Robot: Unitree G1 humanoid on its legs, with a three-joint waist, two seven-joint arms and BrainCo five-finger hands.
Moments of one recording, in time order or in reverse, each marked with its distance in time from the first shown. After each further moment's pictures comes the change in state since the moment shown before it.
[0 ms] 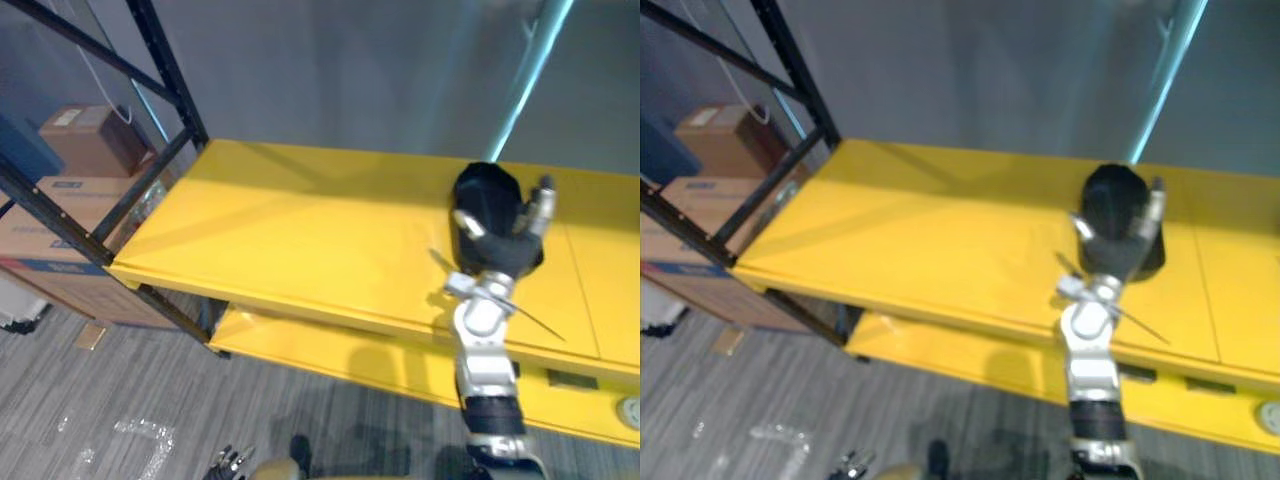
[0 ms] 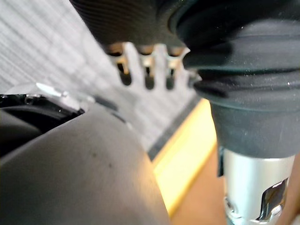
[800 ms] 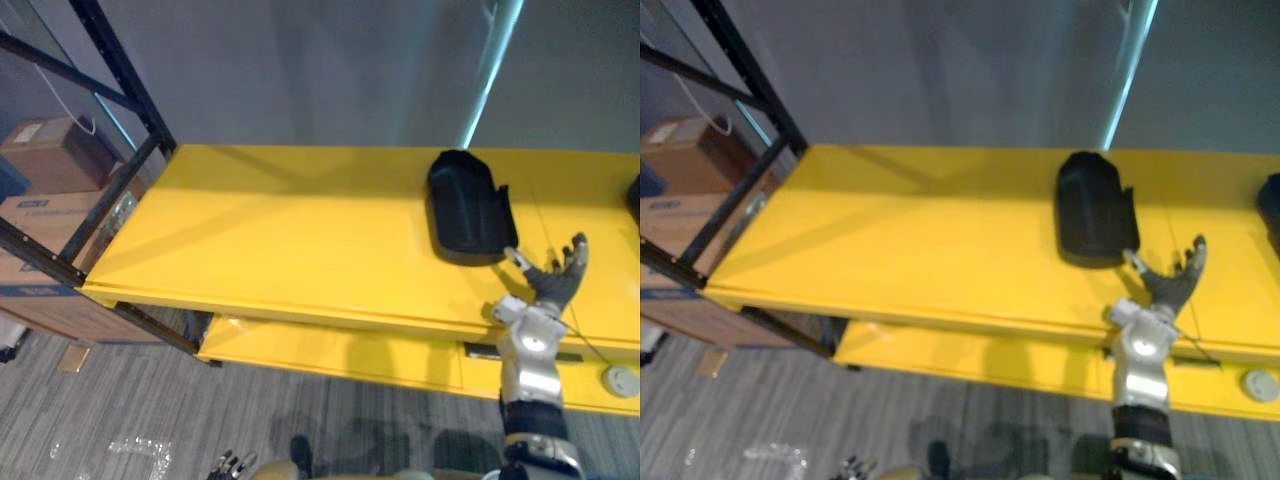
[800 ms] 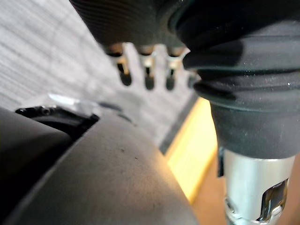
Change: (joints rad) left arm 0.013 -0.001 -0.021 0.000 0.027 -0.005 -0.030; right arm -0.109 -0.160 -0.130 0.340 0.212 0.036 0.219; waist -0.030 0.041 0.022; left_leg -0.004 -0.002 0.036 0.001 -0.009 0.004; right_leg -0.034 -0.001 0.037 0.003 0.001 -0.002
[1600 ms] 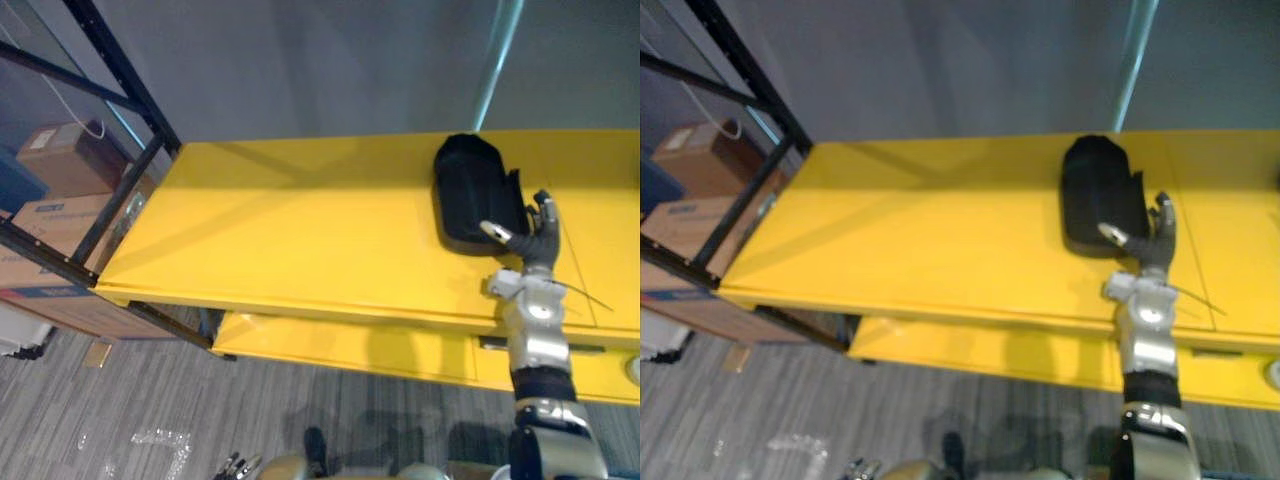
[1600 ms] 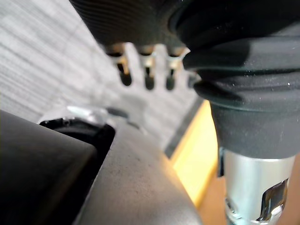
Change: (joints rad) left arm 0.000 -0.003 0.000 -0.002 0.000 0.025 -0.029; right arm -0.090 -0.057 0.062 0.058 0.050 0.001 0.269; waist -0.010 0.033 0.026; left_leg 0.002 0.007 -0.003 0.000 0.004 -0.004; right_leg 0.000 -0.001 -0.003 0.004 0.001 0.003
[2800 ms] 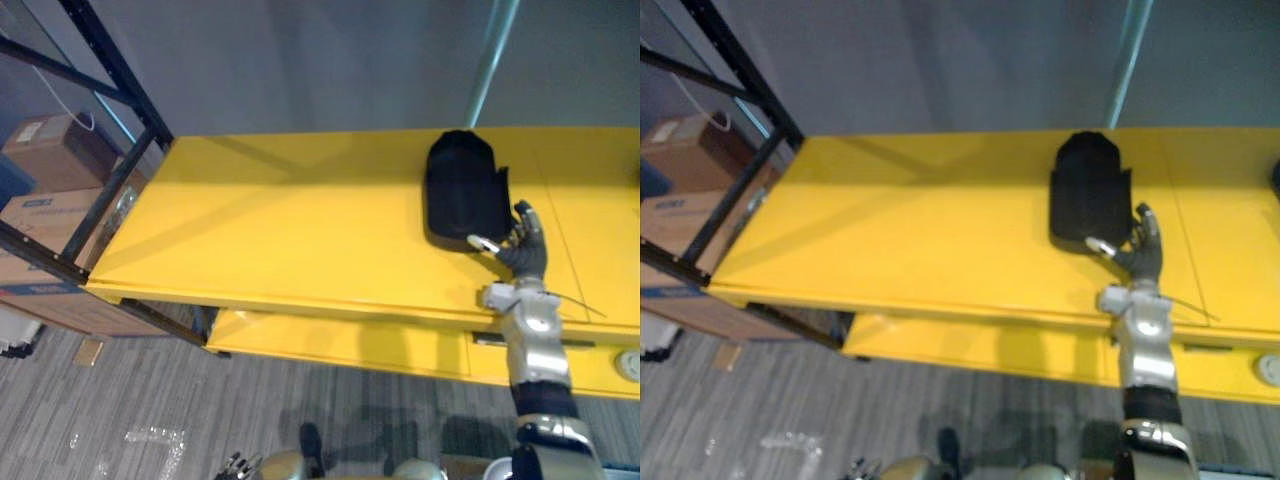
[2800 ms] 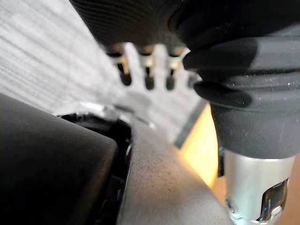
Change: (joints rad) left arm 0.000 0.001 -0.001 -0.008 0.001 0.023 0.005; right arm 0.065 0.021 0.020 -0.054 -0.012 0.022 -0.030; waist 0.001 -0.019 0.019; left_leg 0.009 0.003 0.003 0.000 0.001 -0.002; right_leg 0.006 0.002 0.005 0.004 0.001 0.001
